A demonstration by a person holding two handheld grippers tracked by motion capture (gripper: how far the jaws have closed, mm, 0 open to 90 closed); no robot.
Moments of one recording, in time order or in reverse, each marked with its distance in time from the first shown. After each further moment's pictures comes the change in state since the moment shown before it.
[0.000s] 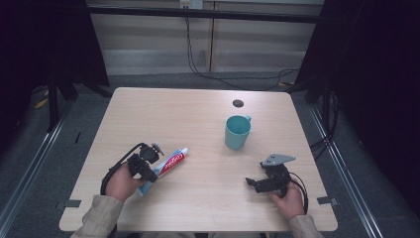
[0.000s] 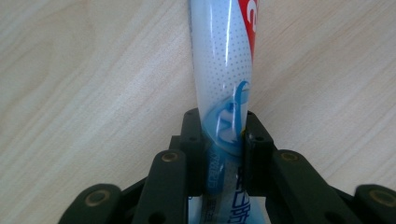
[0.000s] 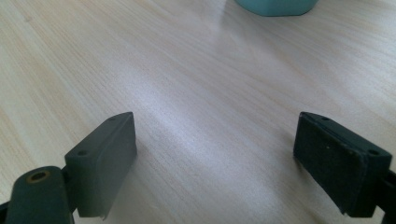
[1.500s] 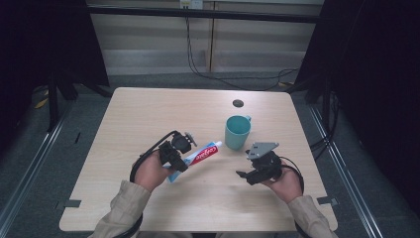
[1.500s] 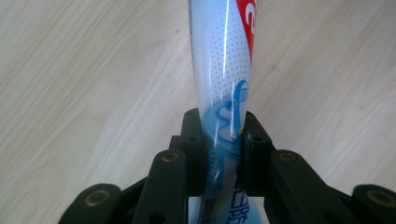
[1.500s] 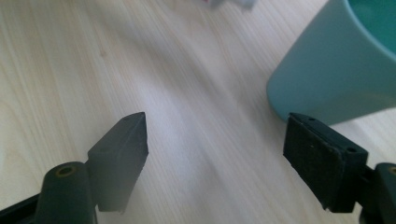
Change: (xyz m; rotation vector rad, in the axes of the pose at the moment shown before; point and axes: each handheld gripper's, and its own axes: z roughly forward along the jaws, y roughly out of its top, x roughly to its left) left arm -0.057 0.077 -0.028 -0.086 -0.059 0.184; right arm 0.028 0.078 -0.017 0.039 0.070 -0.375
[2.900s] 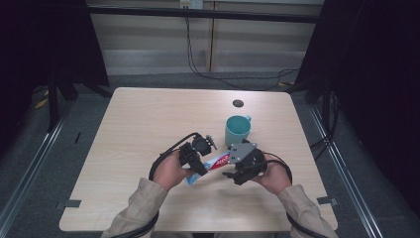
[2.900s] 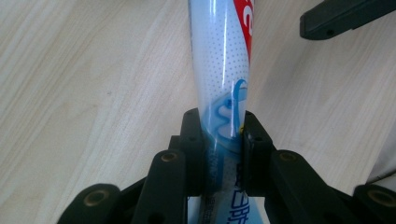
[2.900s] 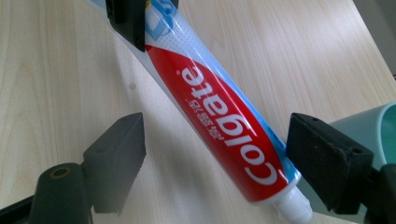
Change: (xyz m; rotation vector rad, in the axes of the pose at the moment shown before) left arm -0.025 0.036 0.013 -0.016 -0.107 0.091; right arm 0.020 0.045 0.013 -0.003 0.030 -0.270
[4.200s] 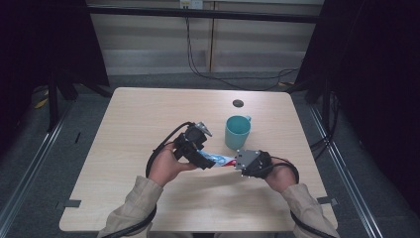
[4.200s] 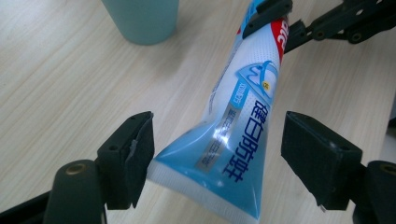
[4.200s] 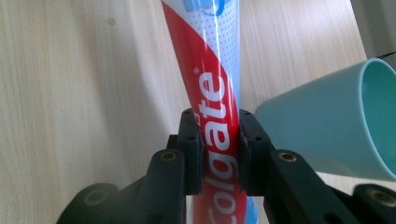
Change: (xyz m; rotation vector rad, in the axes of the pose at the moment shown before) left arm 0.014 -0.006 -0.029 -0.288 -0.002 -0.042; right arm 0.004 -0.021 -0.008 0.125 -0.088 -0.099
